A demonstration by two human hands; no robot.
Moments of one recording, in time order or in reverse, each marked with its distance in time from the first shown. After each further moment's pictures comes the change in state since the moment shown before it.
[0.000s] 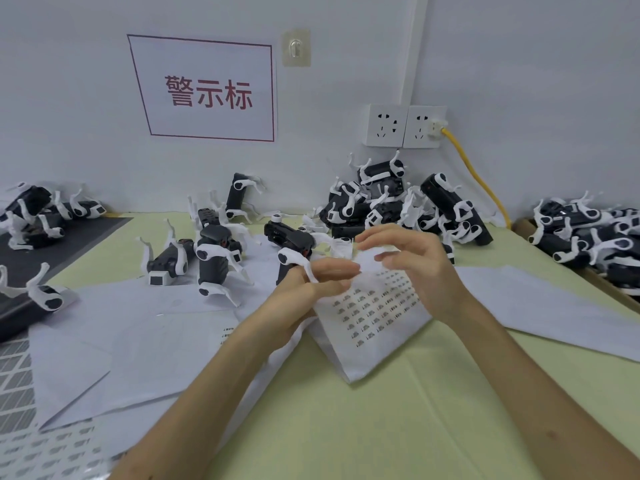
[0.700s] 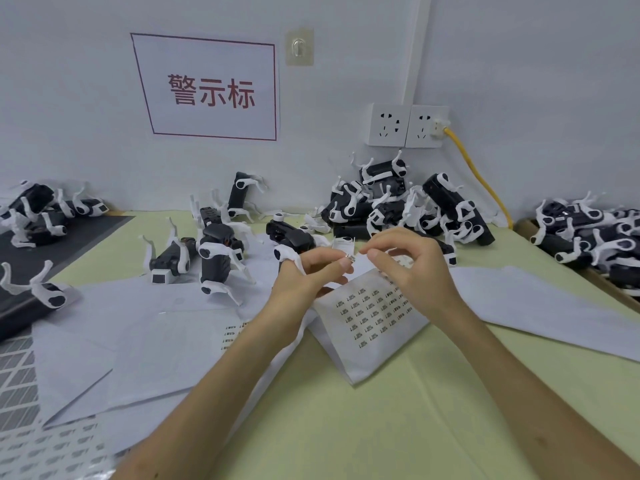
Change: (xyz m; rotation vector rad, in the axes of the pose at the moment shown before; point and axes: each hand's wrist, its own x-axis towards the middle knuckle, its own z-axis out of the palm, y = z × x) left_hand 0.003 -0.002 0.004 -0.068 0.135 0.179; right_hand -0.001 0.011 0.012 -0.374 0.194 -0.071
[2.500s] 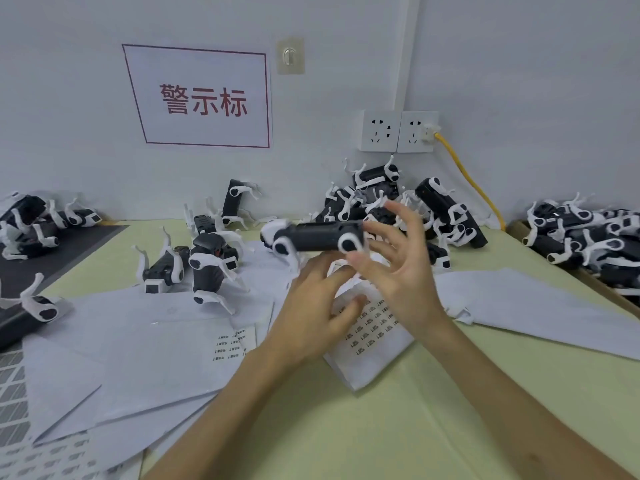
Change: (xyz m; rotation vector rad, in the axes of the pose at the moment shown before) left_hand -0.010 -0.008 0.010 1.074 -0.108 0.455; right_hand -0.008 -0.017 0.021 0.402 0.151 0.072
